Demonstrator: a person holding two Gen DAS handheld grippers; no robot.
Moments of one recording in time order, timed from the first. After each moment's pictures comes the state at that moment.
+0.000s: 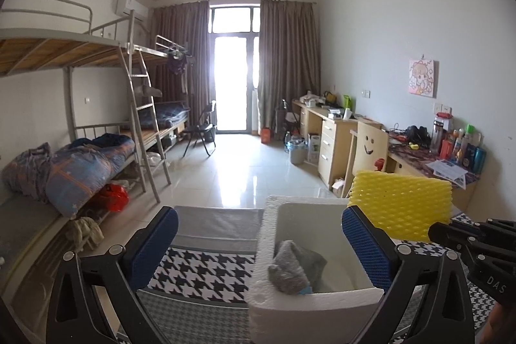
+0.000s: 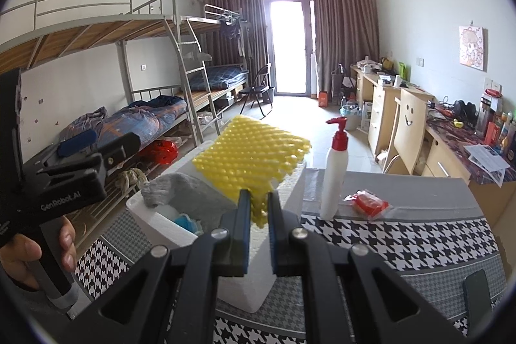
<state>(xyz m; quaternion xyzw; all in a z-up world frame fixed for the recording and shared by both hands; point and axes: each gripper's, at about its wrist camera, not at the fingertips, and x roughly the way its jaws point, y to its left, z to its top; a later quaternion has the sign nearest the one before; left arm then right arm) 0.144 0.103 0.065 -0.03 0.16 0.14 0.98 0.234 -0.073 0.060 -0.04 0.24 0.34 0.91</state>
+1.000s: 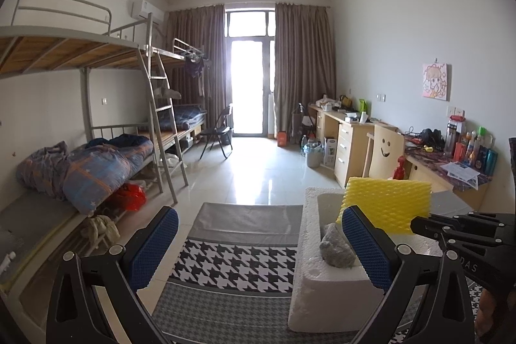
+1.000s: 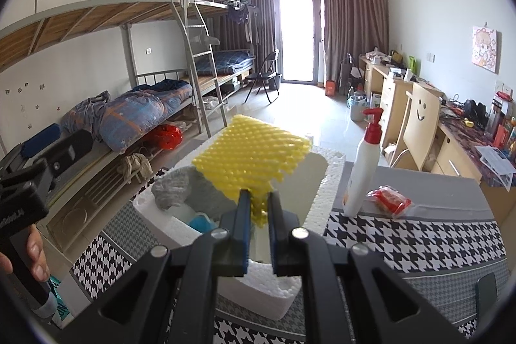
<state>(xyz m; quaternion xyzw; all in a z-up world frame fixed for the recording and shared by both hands) 0.114 0.126 0.061 -0.03 0.15 0.18 0.97 0.239 -0.028 0.048 -0.06 0.27 0.34 0.90</state>
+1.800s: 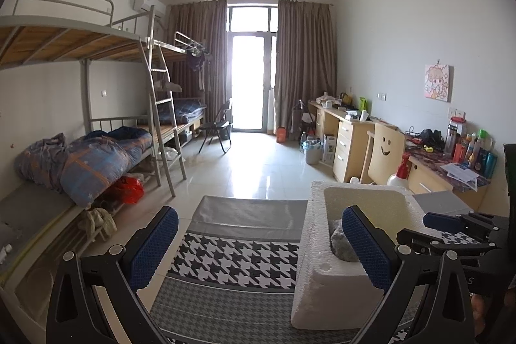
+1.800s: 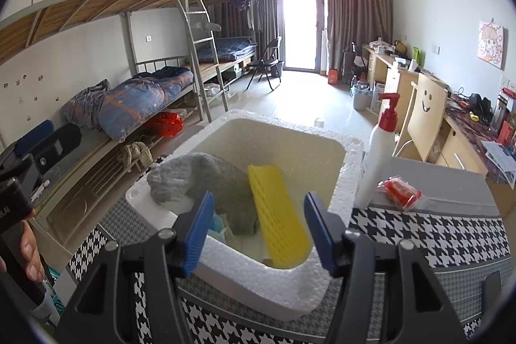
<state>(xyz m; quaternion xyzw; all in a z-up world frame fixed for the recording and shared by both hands) 0.112 0.136 0.053 -0.04 0.16 0.17 0.97 0.240 -0.015 0.037 -0.08 0.29 0.34 0.89</state>
